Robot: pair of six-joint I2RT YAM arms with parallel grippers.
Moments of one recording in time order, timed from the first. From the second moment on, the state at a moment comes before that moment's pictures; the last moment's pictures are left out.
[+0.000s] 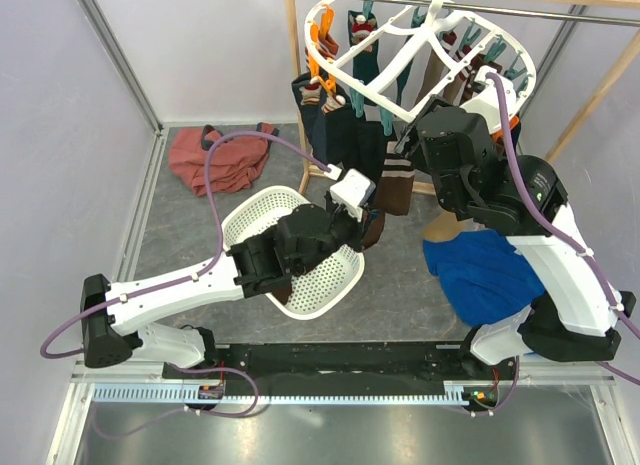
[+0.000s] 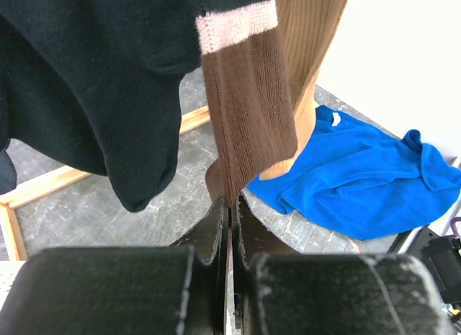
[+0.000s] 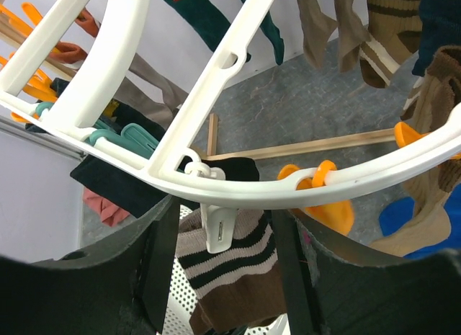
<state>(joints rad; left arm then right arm) -1.19 1.29 1.19 -0.01 -0.39 -0.13 0.91 1.44 2.18 -1.20 0.90 0.86</state>
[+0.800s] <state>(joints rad) -1.30 1.33 1.19 0.08 -0.60 0.11 0.91 1.51 2.23 -1.28 0.93 0.87</state>
